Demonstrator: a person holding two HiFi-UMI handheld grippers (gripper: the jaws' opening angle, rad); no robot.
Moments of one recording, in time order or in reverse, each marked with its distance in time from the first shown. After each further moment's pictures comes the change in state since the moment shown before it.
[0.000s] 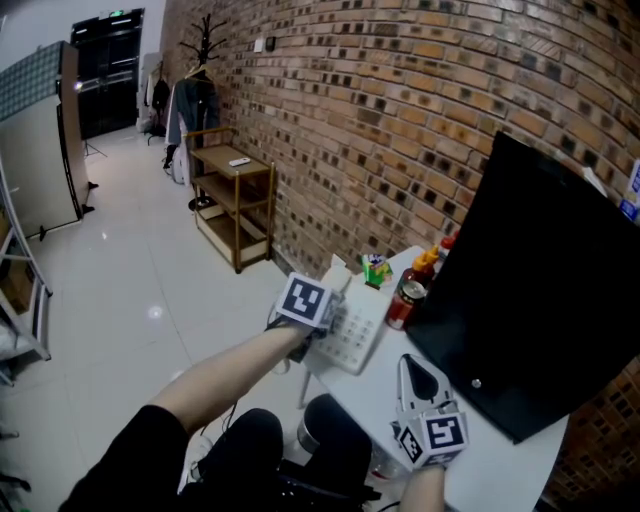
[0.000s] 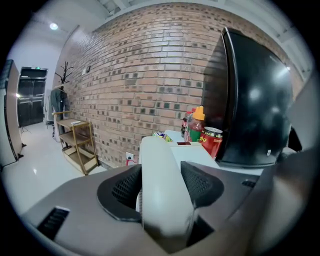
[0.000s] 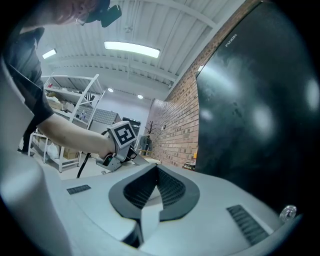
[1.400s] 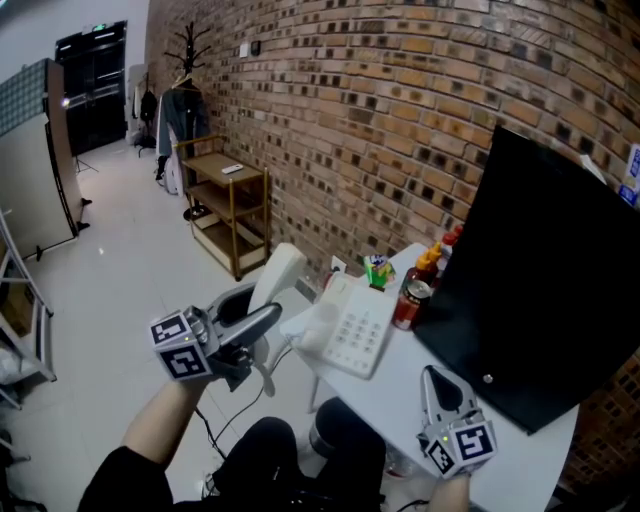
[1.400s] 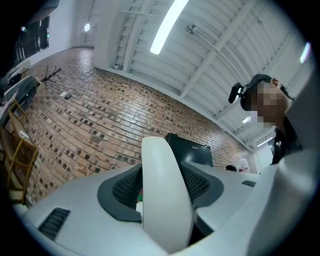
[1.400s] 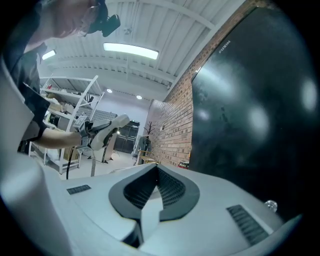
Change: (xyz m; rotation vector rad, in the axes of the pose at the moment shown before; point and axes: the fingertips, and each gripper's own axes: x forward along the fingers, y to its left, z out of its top) left arm -0.230 0.003 0.036 -0.055 -0.778 -0.638; right arm -0.027 -0.008 -0.004 0.014 -0.011 0.006
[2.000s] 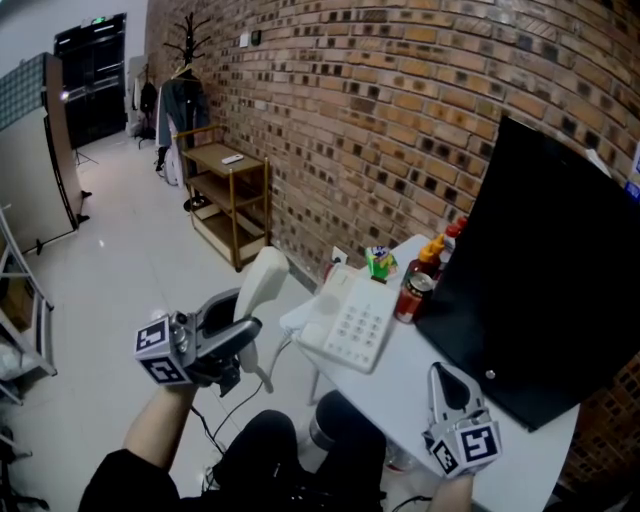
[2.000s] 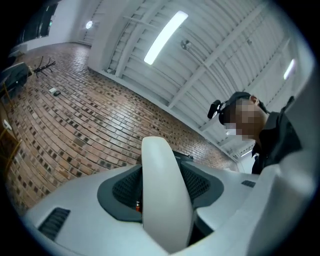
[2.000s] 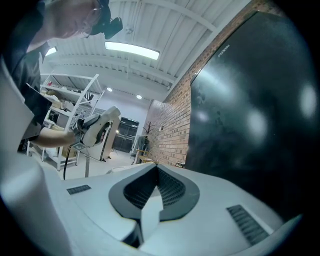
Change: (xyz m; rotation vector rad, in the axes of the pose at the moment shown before) left arm -0.026 -0.037 0.014 -0.040 -0.111 -0.180; right arm -0.008 -0.006 0.000 -0.027 0.004 -0.021
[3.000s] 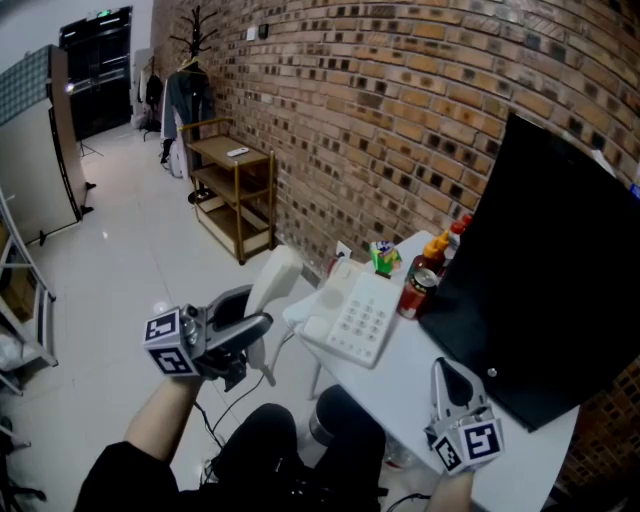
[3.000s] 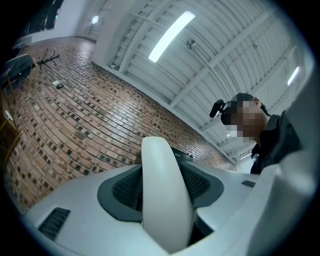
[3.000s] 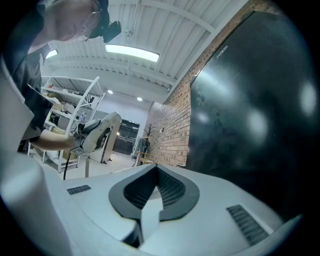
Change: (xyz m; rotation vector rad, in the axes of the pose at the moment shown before) left arm 0.002 0.004 -0.015 -0.042 0.025 -0.003; right arm 0.000 -0.001 0.004 0.010 -0.027 0.013
